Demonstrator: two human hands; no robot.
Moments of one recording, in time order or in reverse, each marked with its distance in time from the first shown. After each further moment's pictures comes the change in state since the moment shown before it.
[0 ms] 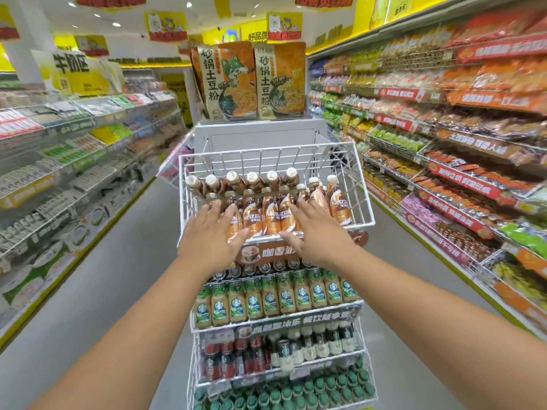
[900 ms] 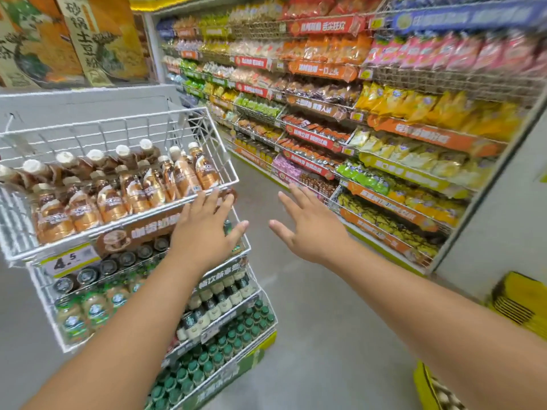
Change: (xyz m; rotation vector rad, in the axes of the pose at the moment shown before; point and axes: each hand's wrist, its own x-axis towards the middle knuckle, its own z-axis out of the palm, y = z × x) left_hand -0.067 0.201 0.006 -0.208 -0.058 0.491; right_hand -0.231 0.087 -0.048 -0.061 0.063 0.468
